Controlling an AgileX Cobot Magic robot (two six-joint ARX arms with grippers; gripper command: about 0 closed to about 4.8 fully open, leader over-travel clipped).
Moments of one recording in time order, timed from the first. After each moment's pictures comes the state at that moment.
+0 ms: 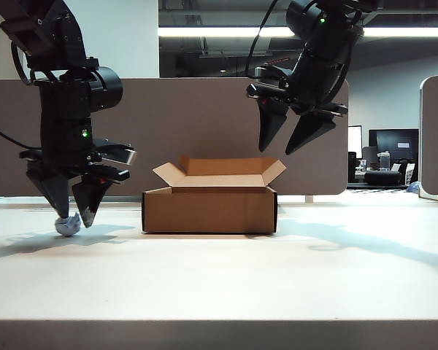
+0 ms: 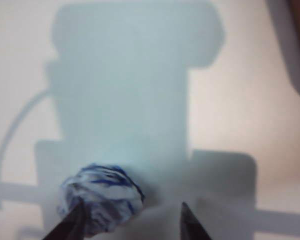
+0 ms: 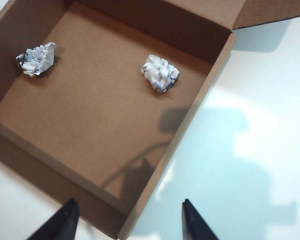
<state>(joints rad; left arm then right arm) -0.27 1.97 1.50 -0.72 -0.18 0.16 0.34 1.93 1.69 -0.61 -0.11 -0.02</state>
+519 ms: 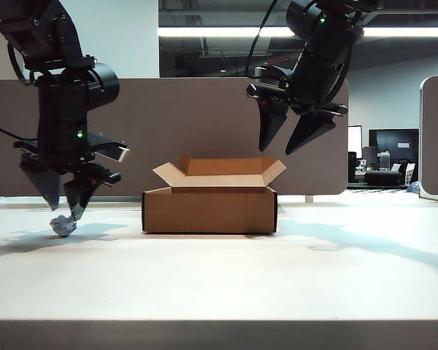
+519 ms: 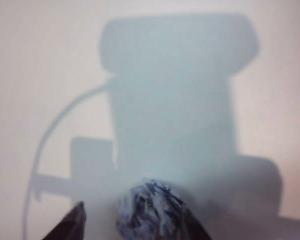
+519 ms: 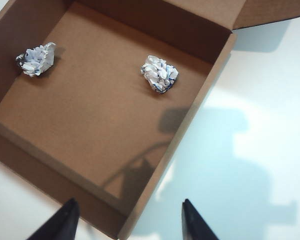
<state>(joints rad) -0.25 1.97 1.50 -0.66 -0.29 0.19 0.34 1.93 1.69 -0.61 -0.10 -0.02</state>
